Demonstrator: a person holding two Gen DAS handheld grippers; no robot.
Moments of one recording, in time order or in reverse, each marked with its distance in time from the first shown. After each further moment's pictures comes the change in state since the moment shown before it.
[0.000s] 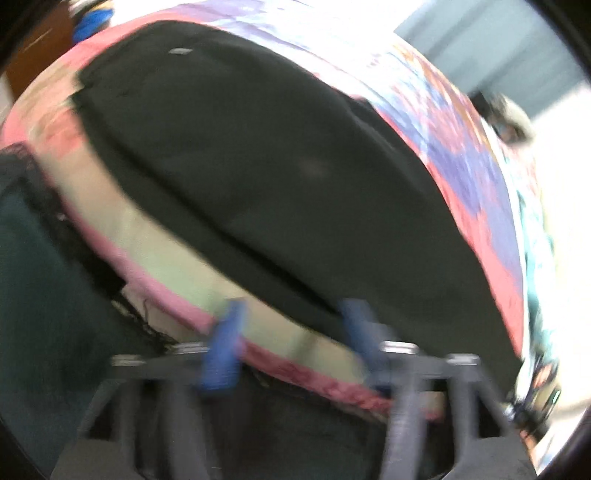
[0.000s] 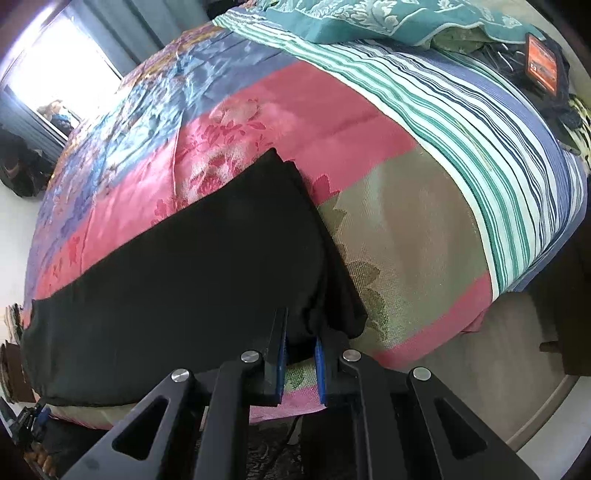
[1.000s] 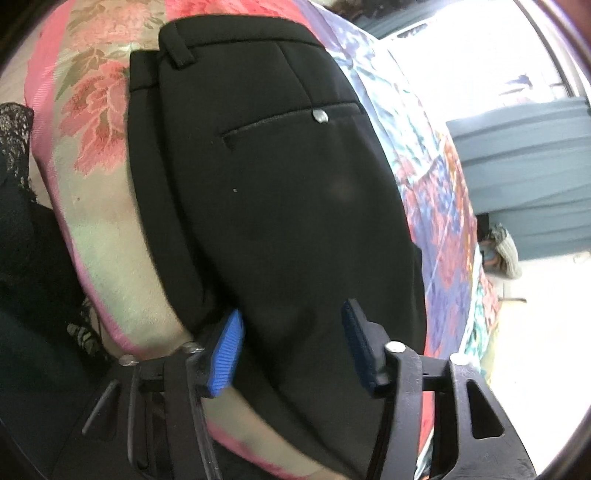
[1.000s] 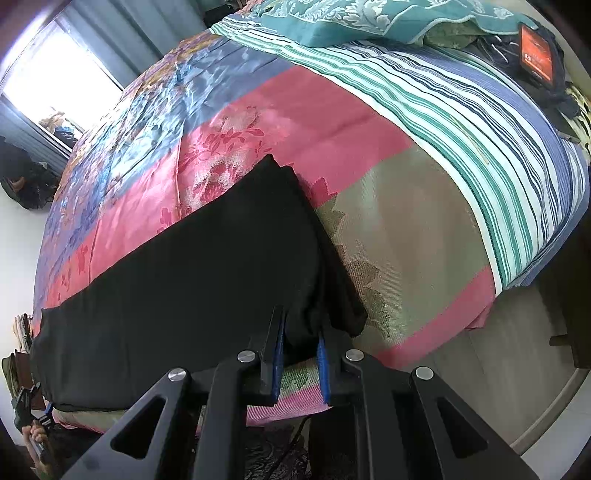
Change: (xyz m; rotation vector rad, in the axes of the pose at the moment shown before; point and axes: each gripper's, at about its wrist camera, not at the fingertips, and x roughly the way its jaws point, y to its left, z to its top) left arm 0.021 0.087 0.082 -0.432 -0.052 -0.188; right arm -0.005 -0.001 -0.005 0.032 -0.019 0.029
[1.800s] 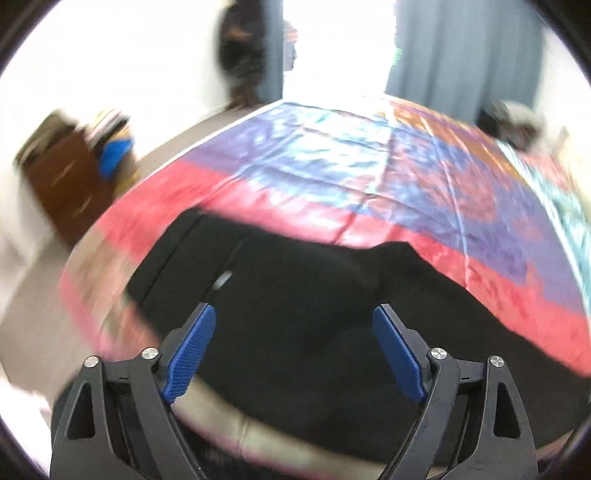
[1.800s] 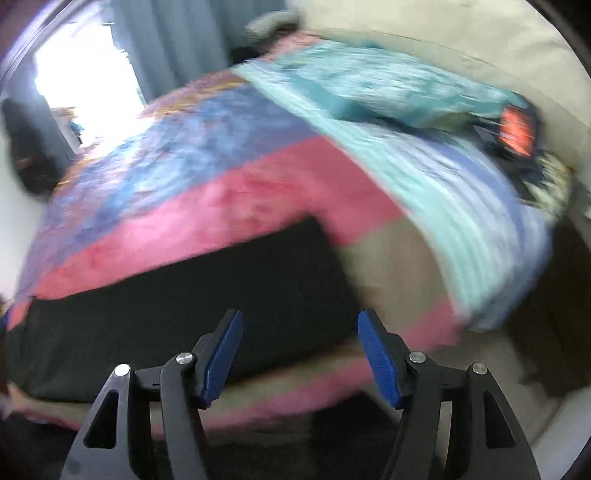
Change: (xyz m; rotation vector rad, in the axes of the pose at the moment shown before) left arm -0.018 -0.136 -0.042 0.804 -0.341 0.353; right arm -0.060 0.067 -0.032 -0.157 -0.226 -0.053
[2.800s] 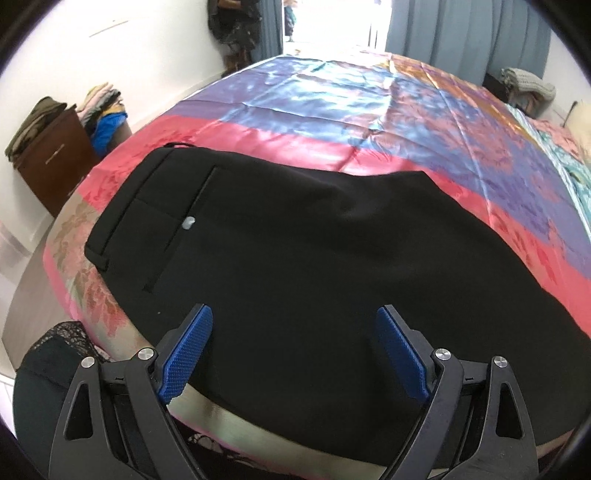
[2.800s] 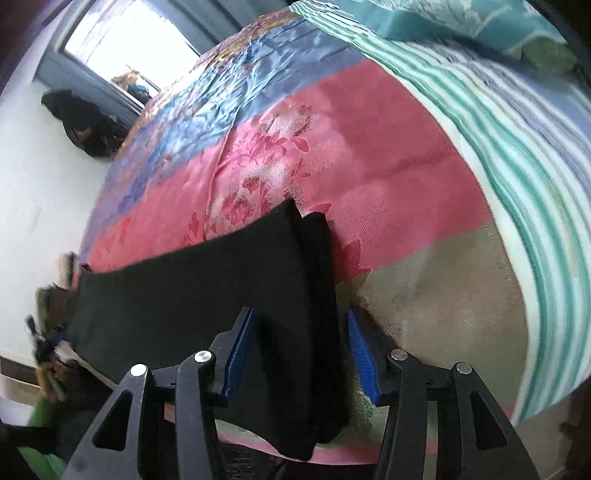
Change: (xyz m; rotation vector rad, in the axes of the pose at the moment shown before) left arm 0.042 -0.006 -0.042 -0.010 0.155 0.020; right arm 0.131 -0.091 0.050 -0.009 0.285 0.389
